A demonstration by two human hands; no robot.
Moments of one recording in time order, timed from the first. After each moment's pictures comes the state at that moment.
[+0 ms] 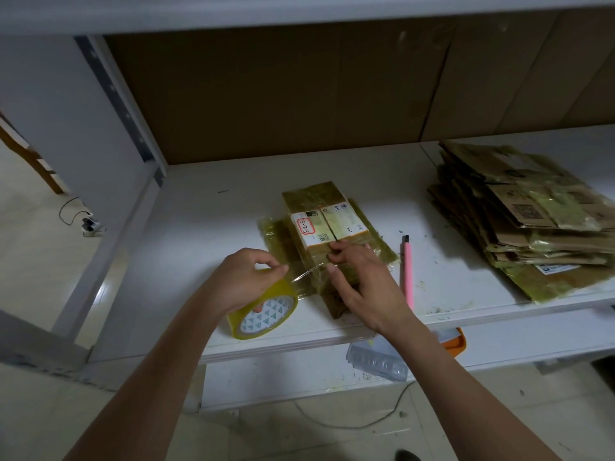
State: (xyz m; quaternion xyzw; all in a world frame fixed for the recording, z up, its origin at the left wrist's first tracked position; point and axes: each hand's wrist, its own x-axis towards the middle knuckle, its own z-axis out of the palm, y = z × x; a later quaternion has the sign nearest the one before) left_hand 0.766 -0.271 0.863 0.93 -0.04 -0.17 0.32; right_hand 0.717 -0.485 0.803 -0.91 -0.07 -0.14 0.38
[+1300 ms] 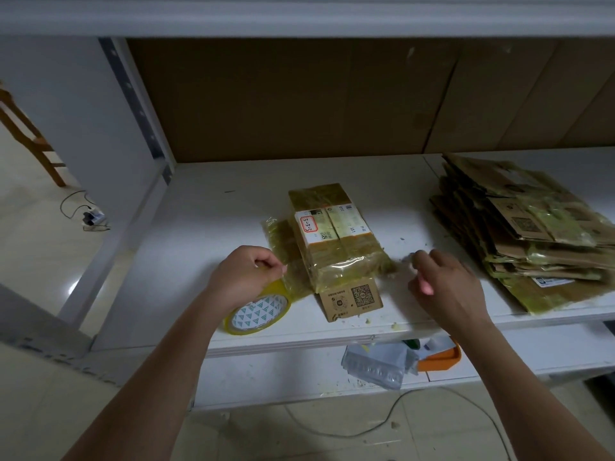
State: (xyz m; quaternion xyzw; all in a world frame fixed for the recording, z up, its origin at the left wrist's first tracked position) left_hand 0.765 -0.264 0.849 0.90 -0.04 -0.12 0.43; right_hand 0.697 -0.588 0.796 -0.98 0.00 -0.21 0.05
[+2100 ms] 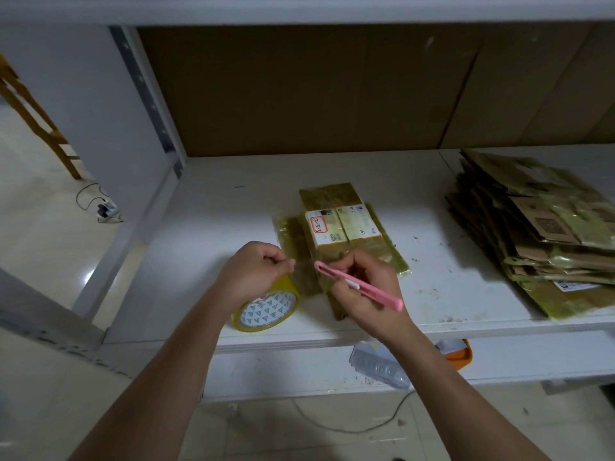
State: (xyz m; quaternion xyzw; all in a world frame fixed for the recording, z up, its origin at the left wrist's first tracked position) left_hand 0.771 -0.262 0.847 0.89 -0.03 -0.13 0.43; right_hand 0.708 -0.454 0.822 -0.80 -0.10 -0.18 0.56
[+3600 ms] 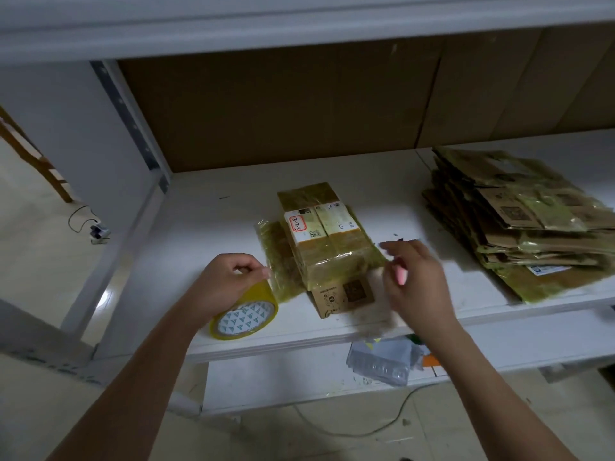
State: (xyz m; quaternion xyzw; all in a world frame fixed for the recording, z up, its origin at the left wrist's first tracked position) left_hand 0.753 -0.256 0.863 0.90 -0.06 -0.10 0.42; right_hand 0.684 -0.529 0.827 -0.91 0.05 -0.25 0.31
